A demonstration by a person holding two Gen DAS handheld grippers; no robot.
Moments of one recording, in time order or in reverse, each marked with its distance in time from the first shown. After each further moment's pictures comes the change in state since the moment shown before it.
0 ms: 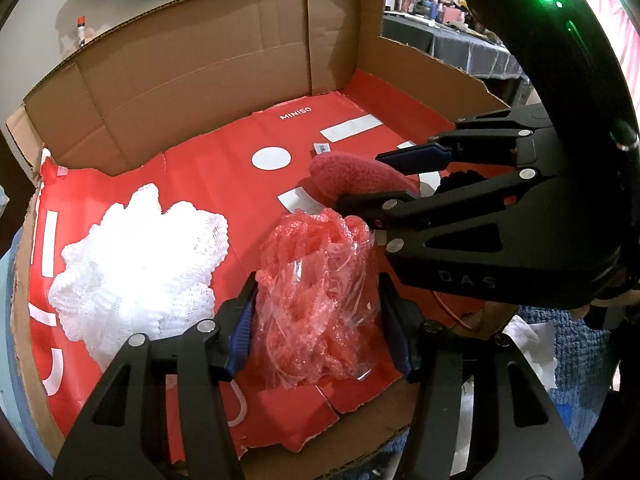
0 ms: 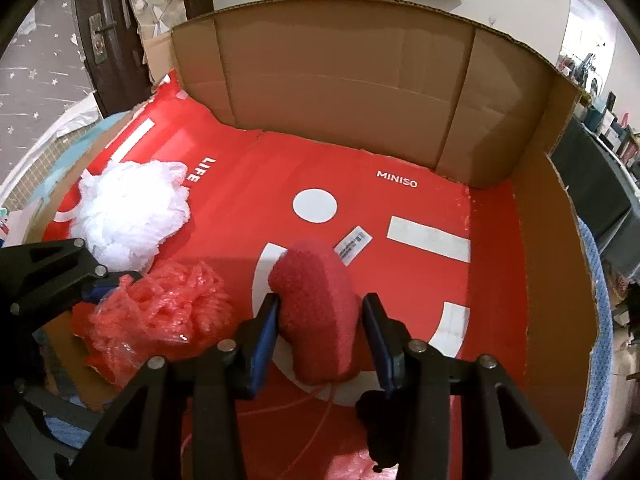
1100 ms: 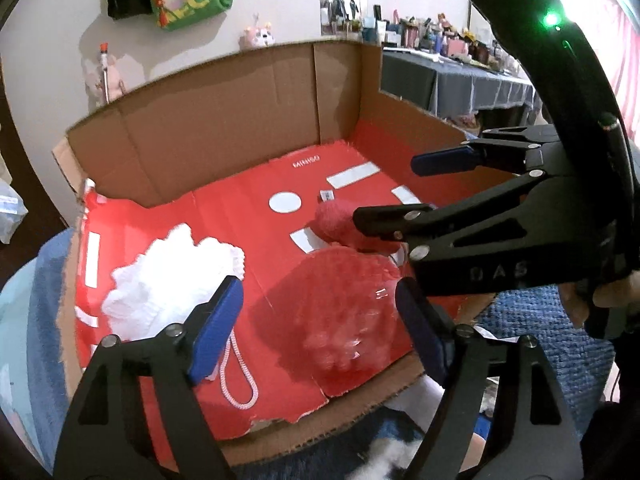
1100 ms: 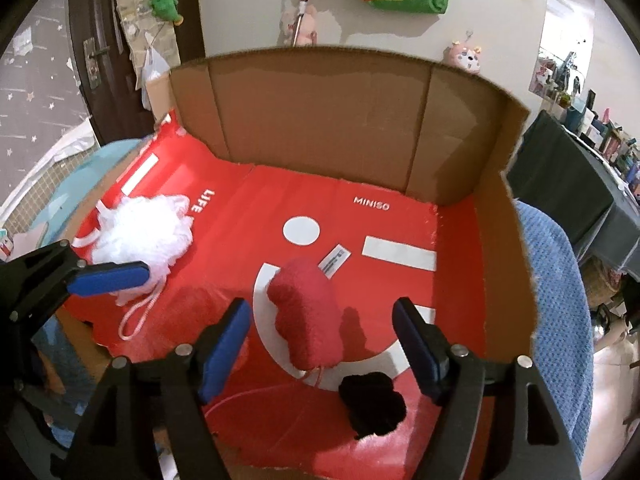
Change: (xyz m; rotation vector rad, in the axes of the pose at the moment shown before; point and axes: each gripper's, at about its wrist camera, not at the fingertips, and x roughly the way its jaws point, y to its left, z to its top) left arm -0.049 -0.007 -0.001 -0.010 -0.145 0.057; right arm -0.041 -0.007 -0.001 0.052 -0.087 -0.017
